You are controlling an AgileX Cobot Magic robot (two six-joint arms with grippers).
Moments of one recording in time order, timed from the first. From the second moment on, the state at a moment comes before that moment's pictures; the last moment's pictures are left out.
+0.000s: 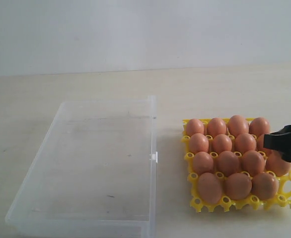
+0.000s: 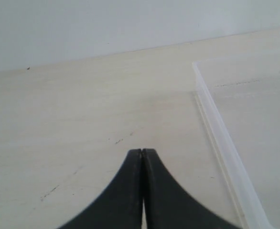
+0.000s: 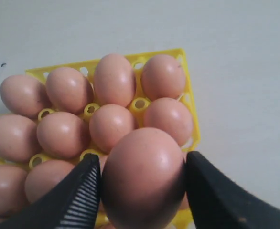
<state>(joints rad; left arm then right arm) -0.09 0.03 0.00 0.11 0.33 -0.03 0.16 1.19 -0.36 0.69 -0.01 -0.45</state>
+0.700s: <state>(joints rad) -0.09 0.03 0.00 0.11 0.33 -0.03 0.16 1.21 -0.24 0.68 -0.11 -0.39</state>
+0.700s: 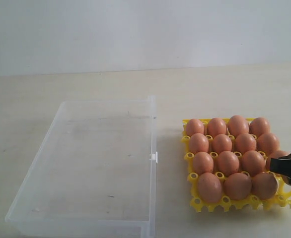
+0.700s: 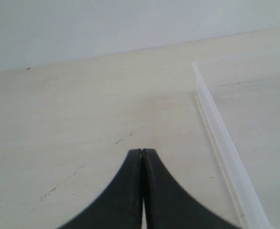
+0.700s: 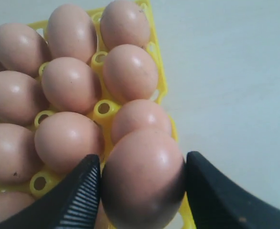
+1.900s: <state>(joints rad) -0.09 0.03 0.00 0.11 0.33 -0.03 0.16 1.31 -0.24 0.63 -0.16 -0.33</state>
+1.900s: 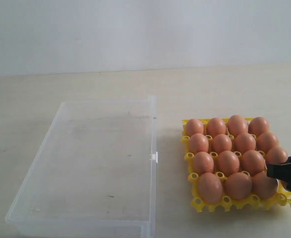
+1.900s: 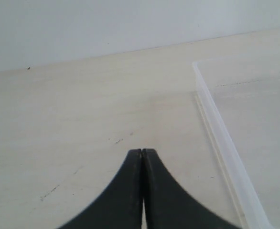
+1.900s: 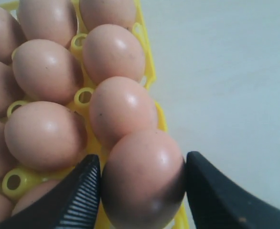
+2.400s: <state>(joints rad) -0.09 0.03 0.00 0.11 0.33 -0.03 0.16 1.35 -0.24 0.60 -0.16 -0.29</state>
